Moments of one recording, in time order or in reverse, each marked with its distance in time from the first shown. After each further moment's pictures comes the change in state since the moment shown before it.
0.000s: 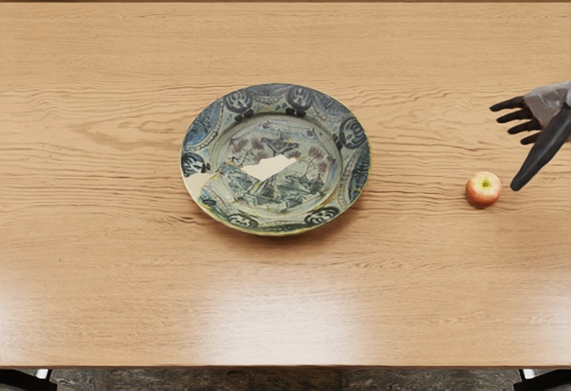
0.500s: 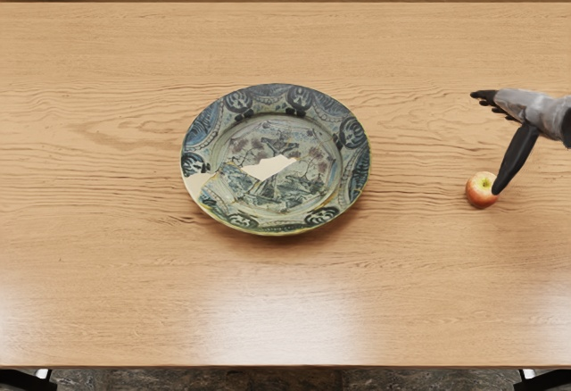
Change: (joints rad) left arm 0.000 0.000 0.000 0.000 0.000 0.000 0.000; right arm -0.222 0.093 0.087 0.084 -0.505 -0.270 0.154
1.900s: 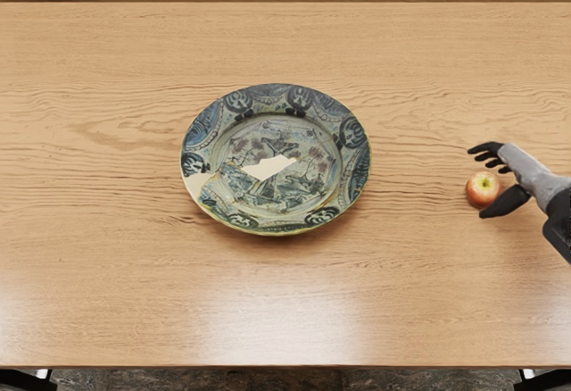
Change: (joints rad) left arm 0.000 0.000 0.000 0.000 0.000 0.000 0.000; right arm -0.433 0.047 0.052 -0.025 -0.184 -0.435 0.251
